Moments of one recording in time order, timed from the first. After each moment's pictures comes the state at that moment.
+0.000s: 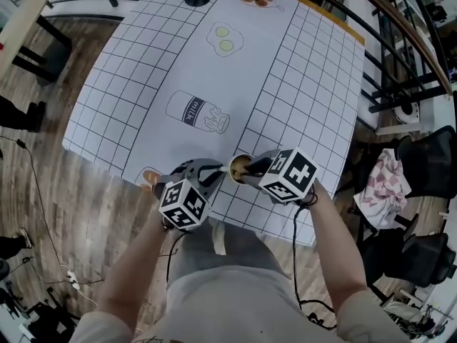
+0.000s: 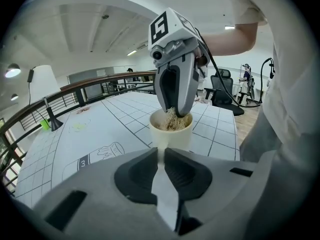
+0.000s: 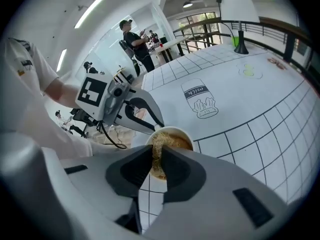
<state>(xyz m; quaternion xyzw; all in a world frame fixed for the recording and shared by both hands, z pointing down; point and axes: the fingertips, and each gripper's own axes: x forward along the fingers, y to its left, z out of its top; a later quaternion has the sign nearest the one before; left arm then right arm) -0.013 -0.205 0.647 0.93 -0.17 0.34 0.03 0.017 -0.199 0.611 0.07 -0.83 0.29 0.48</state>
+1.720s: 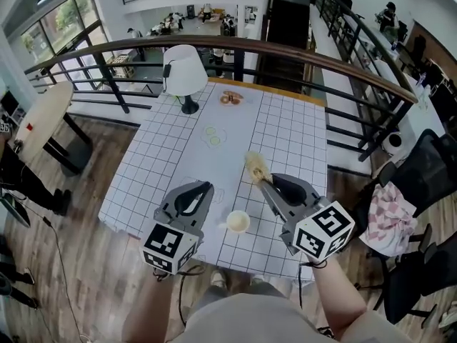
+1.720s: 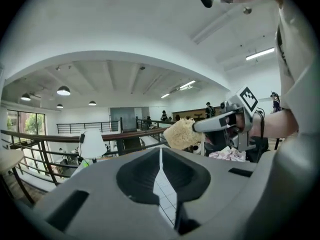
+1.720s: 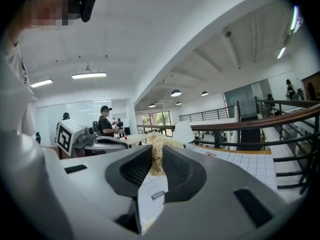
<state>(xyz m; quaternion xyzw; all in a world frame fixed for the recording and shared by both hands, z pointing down) -0.028 -0.229 0.310 0.93 -0.37 0.09 -0.01 0.084 -0.220 0.292 0.43 -0.90 0.10 0.03</state>
